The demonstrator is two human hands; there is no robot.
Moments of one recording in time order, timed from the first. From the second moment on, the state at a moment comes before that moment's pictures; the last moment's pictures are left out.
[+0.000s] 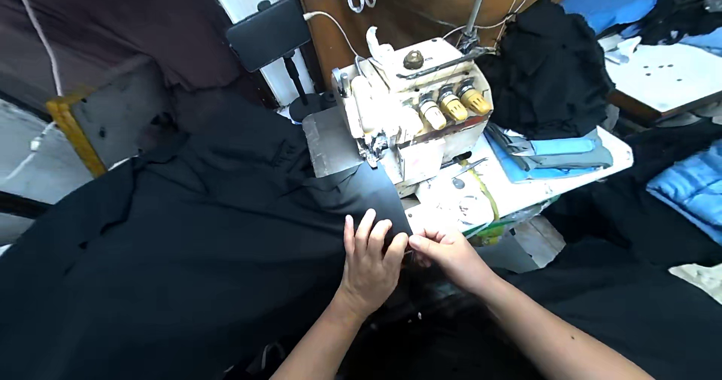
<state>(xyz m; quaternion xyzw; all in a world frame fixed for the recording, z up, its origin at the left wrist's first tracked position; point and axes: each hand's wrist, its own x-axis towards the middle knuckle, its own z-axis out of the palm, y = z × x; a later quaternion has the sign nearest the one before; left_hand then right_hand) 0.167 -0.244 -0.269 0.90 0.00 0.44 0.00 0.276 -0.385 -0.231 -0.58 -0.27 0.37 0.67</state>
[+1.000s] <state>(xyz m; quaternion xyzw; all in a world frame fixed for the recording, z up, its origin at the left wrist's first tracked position) 0.186 -0.200 -0.201 0.94 -0.02 0.34 0.00 0.315 -0.326 -0.202 -0.76 -0.35 0.19 0.51</state>
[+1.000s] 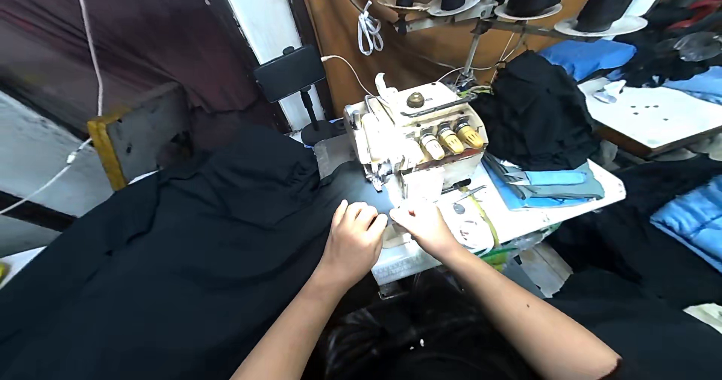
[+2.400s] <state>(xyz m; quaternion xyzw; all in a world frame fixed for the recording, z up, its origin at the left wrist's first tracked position) 0.239 -0.245 -0.140 0.98 0.06 -0.14 0.12 0.248 -0.396 -0.264 -0.64 -0.42 0.55 0.35</state>
